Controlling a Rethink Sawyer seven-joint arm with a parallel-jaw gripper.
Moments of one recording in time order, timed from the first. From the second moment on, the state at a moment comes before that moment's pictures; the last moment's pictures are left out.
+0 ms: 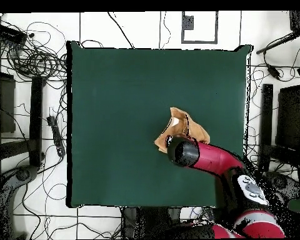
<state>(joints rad) -0.41 -0.47 0.02 1.74 -0.17 0.27 1.57</state>
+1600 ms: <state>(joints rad) -0.41 -0.62 0.06 1.80 -0.26 0.27 1.57</state>
